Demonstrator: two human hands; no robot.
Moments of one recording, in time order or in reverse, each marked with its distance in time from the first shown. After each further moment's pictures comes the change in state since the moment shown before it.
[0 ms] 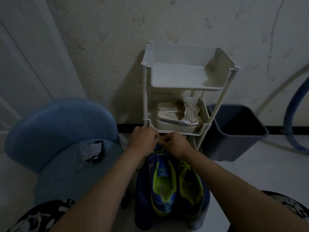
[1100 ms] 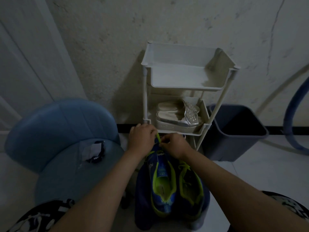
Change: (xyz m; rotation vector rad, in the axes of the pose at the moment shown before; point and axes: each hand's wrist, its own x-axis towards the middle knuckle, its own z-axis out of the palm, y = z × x) left_hand -0.004 -0.004 0.007 -0.195 0.201 -0.113; right_hand 0.002 0.002 0.005 0.013 -0.022 0.012
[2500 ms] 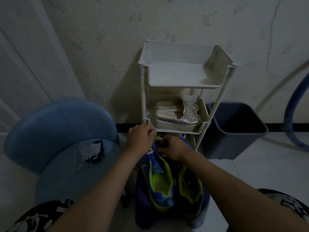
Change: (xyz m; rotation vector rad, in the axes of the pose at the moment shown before) left_hand -0.001 -0.001 0.002 -0.103 -0.041 -0.055; right_hand -0.016 -0.006 -0.003 -0.099 -0.097 0.081
